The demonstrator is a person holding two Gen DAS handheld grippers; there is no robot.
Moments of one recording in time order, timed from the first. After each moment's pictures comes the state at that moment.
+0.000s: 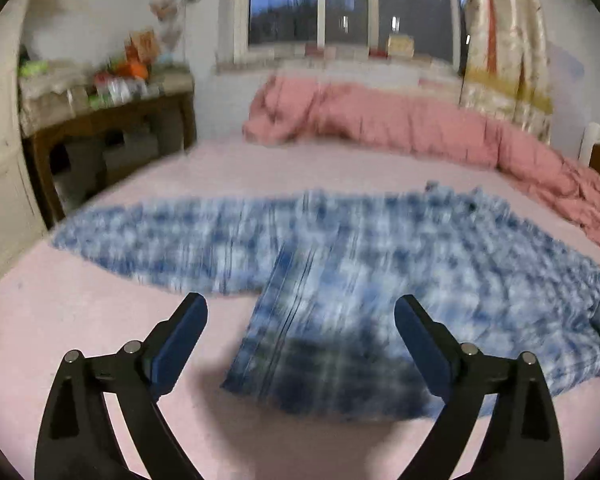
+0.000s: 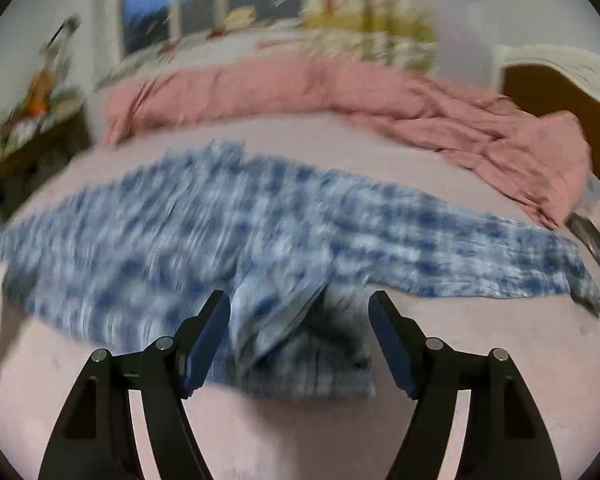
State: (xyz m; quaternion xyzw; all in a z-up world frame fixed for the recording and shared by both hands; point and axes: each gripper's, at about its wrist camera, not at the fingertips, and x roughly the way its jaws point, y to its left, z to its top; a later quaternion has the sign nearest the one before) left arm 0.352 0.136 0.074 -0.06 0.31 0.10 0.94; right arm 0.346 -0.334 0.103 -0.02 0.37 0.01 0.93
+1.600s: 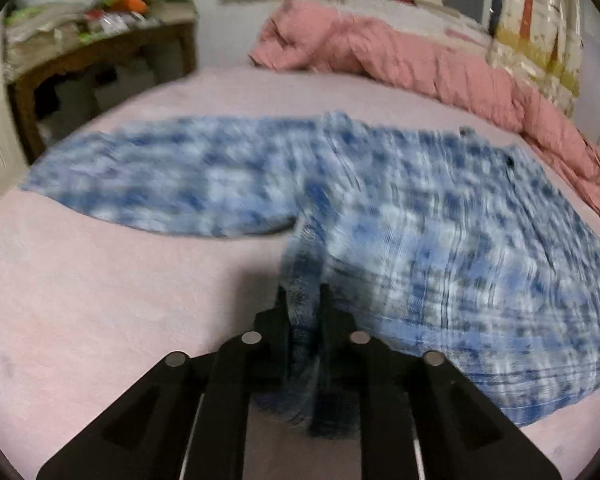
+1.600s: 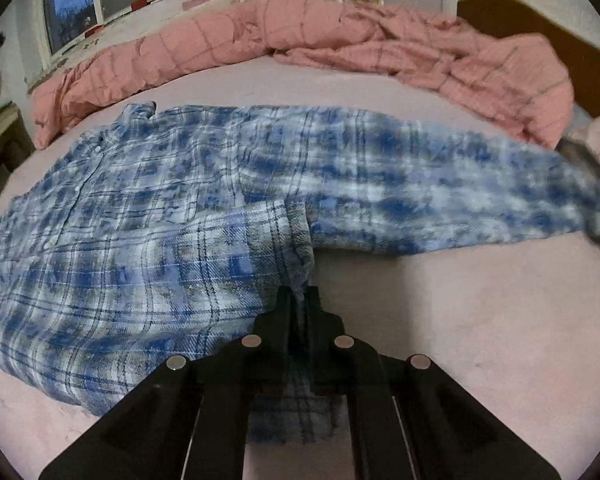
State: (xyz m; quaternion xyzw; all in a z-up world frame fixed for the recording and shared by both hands) left arm 0.388 0.161 0.025 -0.08 0.37 0.12 0.92; right arm 0.399 -0.384 0.031 0.04 0.42 -0.10 0.90
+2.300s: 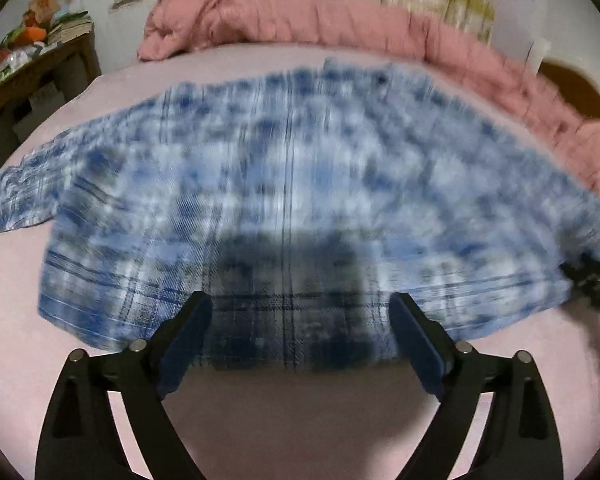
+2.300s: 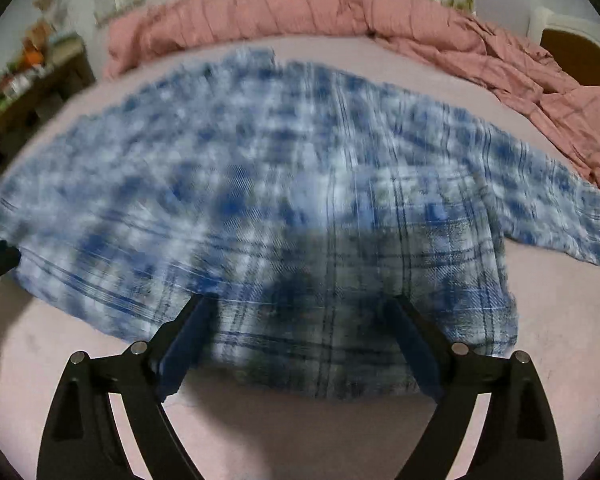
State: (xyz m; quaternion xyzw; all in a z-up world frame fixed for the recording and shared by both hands) left arm 0.377 0.031 0.004 -0.01 0.44 -0.03 0.90; right arm 0.391 -0.291 0.020 -0.02 0.48 0.02 0.88
